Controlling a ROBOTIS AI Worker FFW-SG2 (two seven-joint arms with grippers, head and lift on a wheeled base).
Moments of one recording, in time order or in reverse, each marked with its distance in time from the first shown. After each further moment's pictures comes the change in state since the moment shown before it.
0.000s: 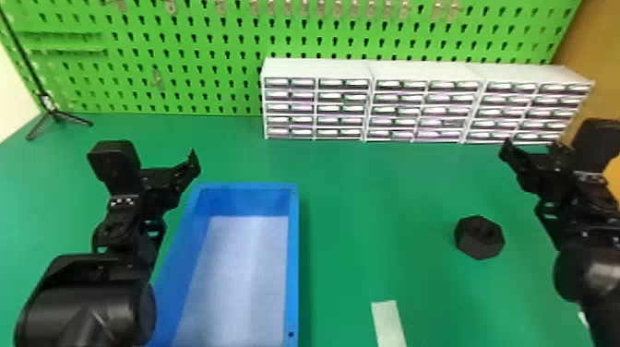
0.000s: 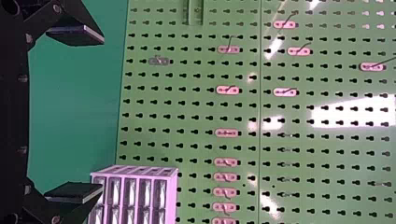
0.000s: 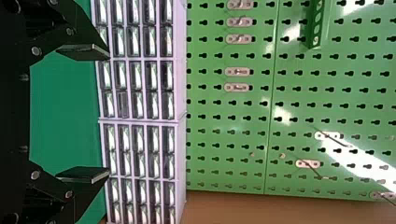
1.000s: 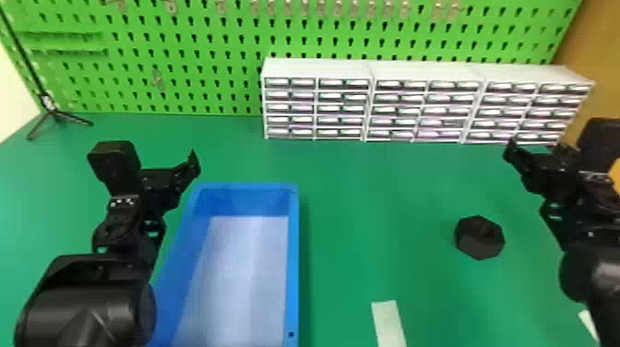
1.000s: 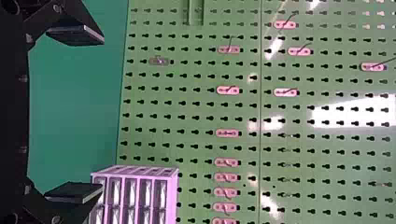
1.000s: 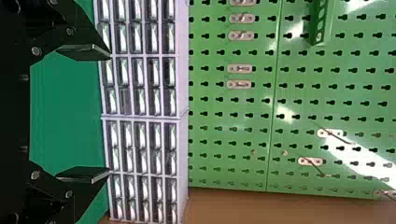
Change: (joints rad) left arm 0.001 0.000 0.000 0.000 0.000 0.000 0.000; right arm 0.007 -0.006 -0.010 -0.021 0.000 0.034 0.003
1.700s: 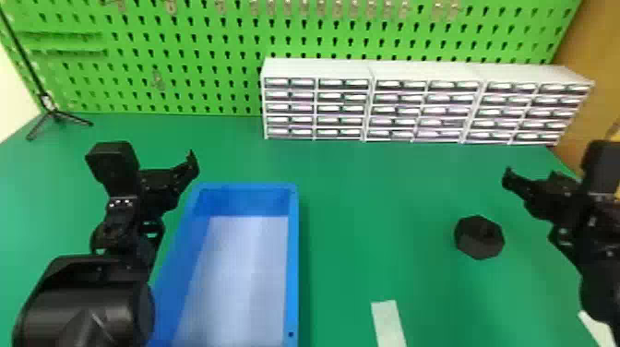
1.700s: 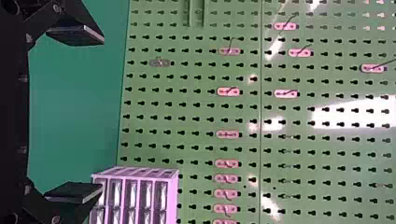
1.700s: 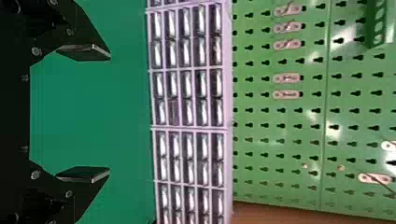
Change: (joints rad) left arm 0.004 0.000 0.006 -0.003 0.000 0.000 0.000; right arm 0.082 -0.003 -0.056 -0.093 -0.004 0.202 0.125
